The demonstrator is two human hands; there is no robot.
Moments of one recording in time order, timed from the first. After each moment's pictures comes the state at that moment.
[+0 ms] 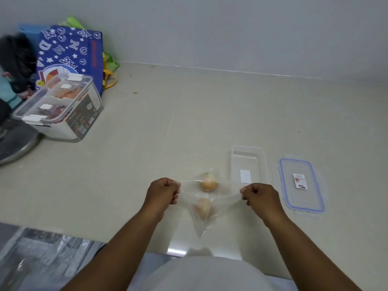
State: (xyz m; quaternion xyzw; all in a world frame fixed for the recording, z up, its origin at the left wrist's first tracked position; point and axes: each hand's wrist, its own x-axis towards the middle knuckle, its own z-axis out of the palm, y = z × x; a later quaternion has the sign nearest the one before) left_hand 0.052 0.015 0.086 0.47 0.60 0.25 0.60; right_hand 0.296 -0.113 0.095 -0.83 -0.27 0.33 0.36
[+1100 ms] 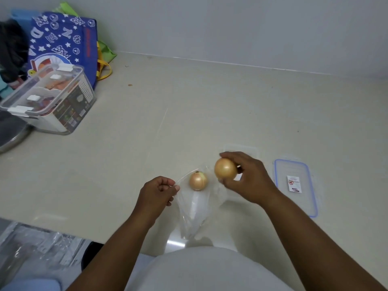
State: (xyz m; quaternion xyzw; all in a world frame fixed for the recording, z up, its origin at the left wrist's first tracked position) left_hand 0.074 -0.005 0.088 0.53 0.58 0.26 0.56; right_hand 0.334 -0.073 0.127 -0.67 -0.60 0.25 0.36
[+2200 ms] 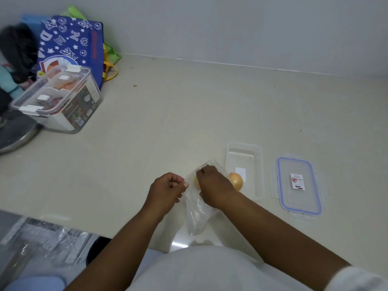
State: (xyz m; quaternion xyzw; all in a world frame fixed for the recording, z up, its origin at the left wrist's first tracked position) left_hand 0.080 -0.011 0.091 0.56 0.57 0.25 0.55; right_hand 0.250 -0.039 0.076 -0.69 -0.71 0.15 -0.02
